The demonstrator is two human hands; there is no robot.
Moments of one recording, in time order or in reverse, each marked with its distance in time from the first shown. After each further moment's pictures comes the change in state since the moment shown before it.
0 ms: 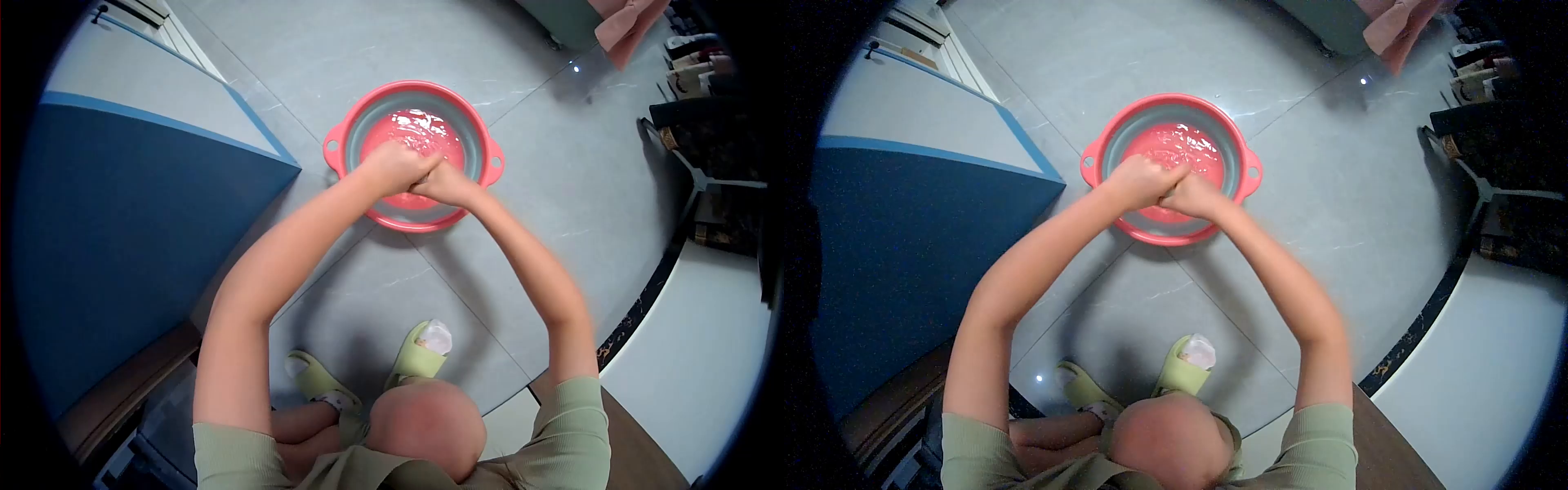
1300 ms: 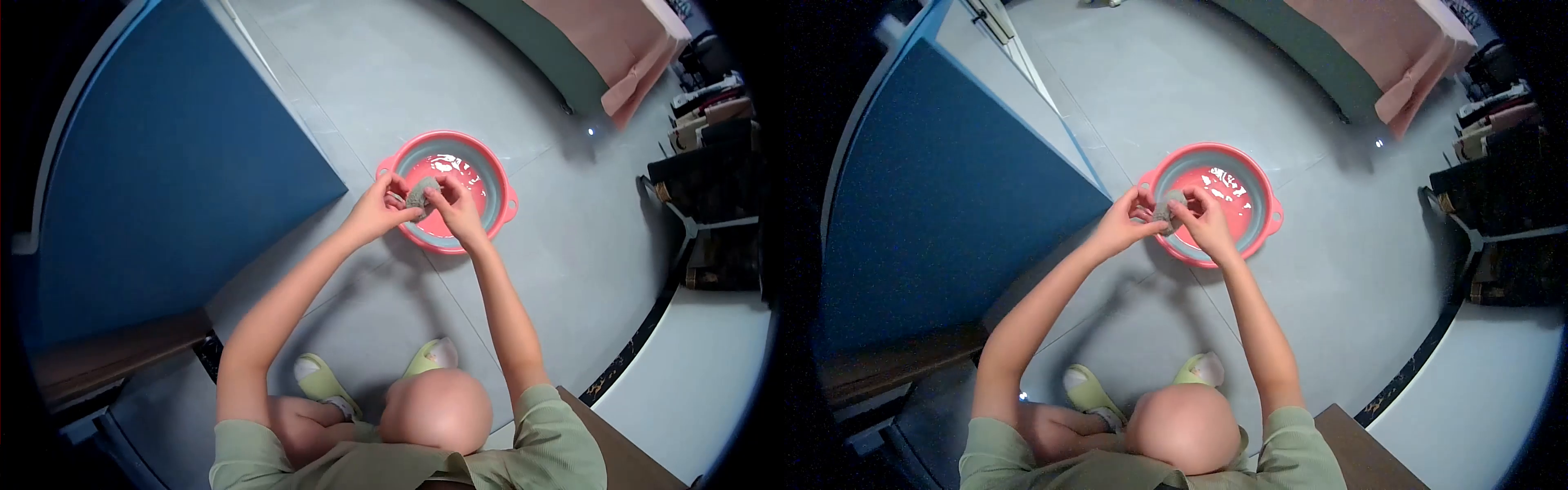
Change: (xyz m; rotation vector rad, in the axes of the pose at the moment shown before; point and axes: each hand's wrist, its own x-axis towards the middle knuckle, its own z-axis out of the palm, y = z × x) left_hand -0.119 0.018 -0.064 -1.278 0.421 -0.577; right_hand -0.029 -0.092 0.028 0.613 0.381 -0.257
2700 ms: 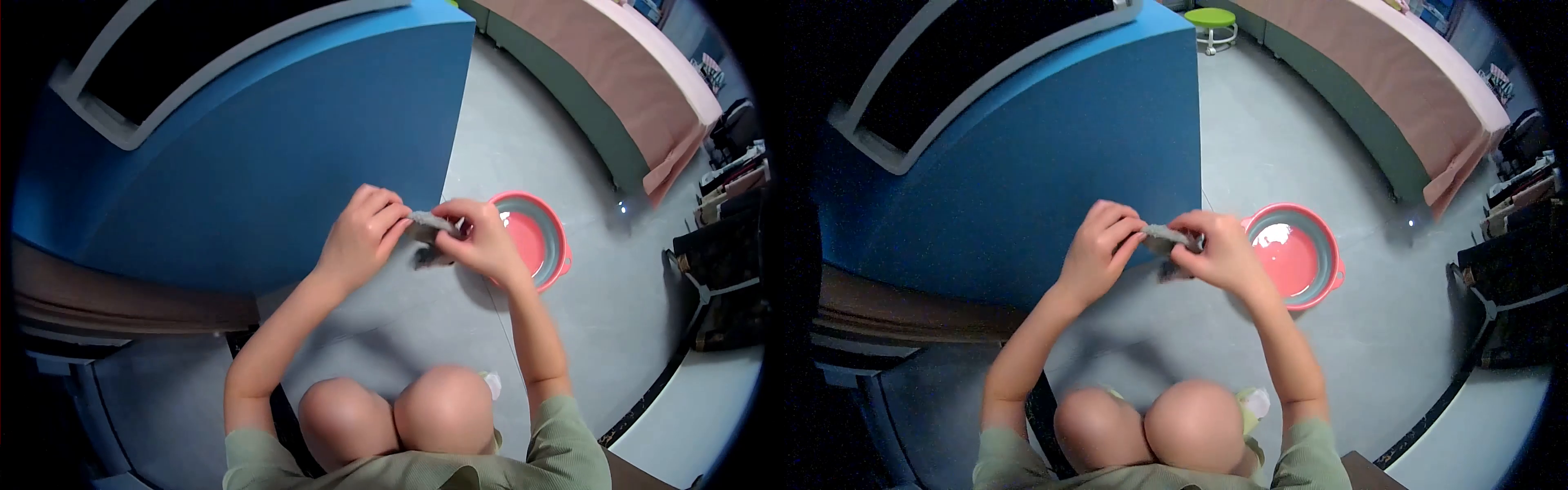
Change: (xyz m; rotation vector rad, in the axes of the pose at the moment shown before) left_hand -0.167 0.105 -0.132 0.904 0.465 0.543; right_hand -0.025 -0.147 0.158 -0.502 -0.282 -0.557
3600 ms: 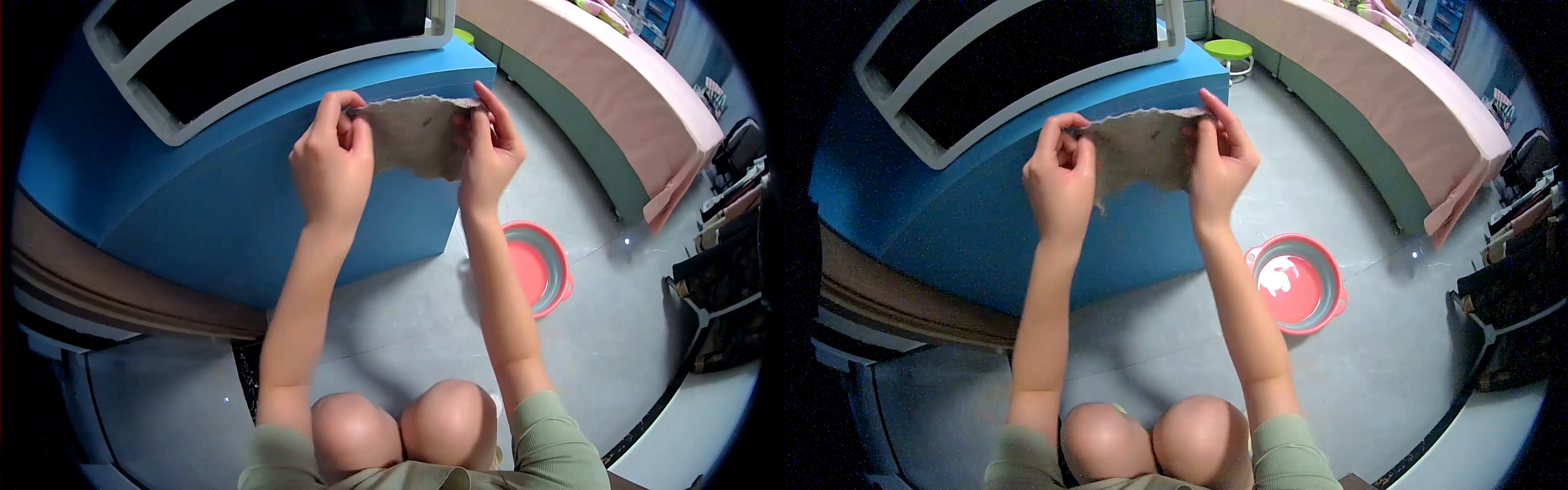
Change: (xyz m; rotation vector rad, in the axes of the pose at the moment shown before) left_hand 0.067 0.008 -0.074 0.160 0.744 -0.197; right_hand 0.113 -0.051 0.017 0.674 0.832 -0.215
